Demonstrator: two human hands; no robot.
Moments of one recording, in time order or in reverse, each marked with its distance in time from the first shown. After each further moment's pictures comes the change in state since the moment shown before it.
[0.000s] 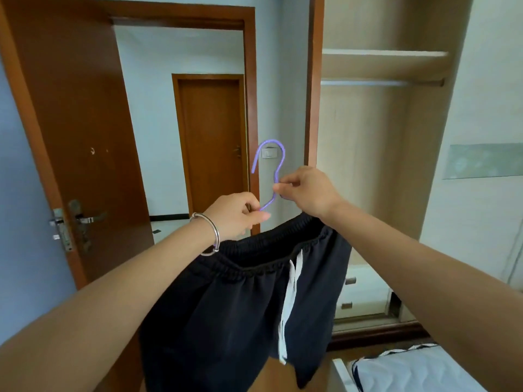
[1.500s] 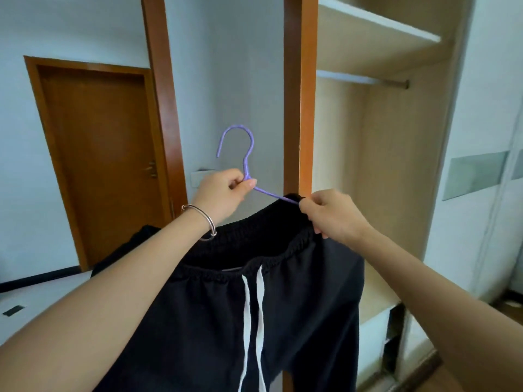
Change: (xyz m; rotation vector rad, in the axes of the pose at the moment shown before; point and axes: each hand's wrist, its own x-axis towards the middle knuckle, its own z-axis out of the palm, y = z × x) left_hand 0.561 -0.178 0.096 -0.291 0.218 0.340; right_hand 0.401 0.294 0.054 -0.184 0.285 0.392
